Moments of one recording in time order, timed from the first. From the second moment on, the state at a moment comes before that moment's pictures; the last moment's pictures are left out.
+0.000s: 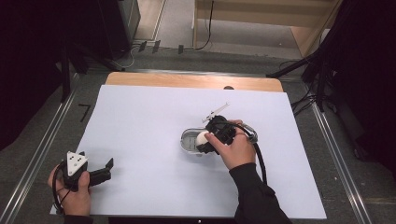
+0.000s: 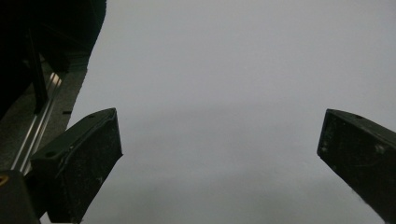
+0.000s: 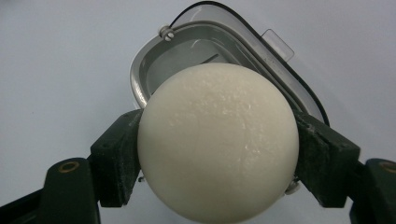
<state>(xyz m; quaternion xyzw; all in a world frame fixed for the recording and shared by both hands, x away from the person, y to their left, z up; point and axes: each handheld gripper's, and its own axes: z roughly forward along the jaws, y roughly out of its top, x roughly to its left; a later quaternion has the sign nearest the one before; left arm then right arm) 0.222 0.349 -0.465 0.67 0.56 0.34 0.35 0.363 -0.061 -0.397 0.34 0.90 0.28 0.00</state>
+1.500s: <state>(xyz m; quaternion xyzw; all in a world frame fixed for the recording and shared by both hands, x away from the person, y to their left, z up) 0.222 0.350 -0.464 0.67 0.56 0.34 0.35 0.372 -0.043 -0.415 0.35 0.90 0.26 0.01</state>
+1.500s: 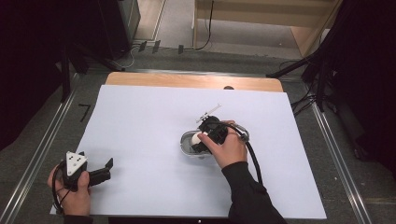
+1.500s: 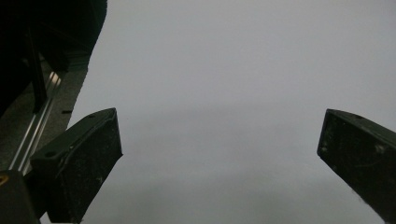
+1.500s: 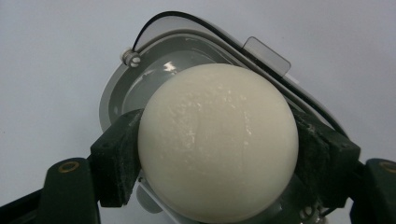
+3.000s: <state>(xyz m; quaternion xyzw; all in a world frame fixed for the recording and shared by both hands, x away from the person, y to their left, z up) 0.222 0.349 -0.465 0.67 0.56 0.34 0.35 0.348 -0.122 -0.407 0.38 0.88 0.29 0.05</state>
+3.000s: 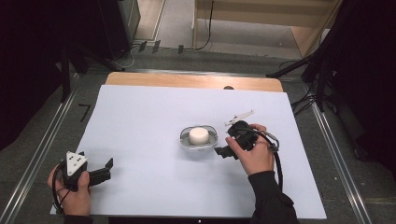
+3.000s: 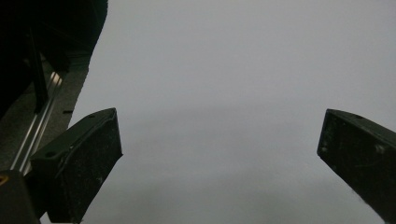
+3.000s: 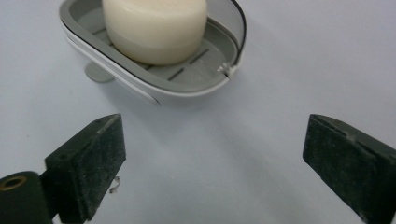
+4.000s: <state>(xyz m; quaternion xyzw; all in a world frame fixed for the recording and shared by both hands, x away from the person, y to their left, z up) 0.222 0.349 -0.464 0.67 0.56 0.34 0.35 0.323 -0.194 -0.436 0.44 0.85 0.29 0.09</state>
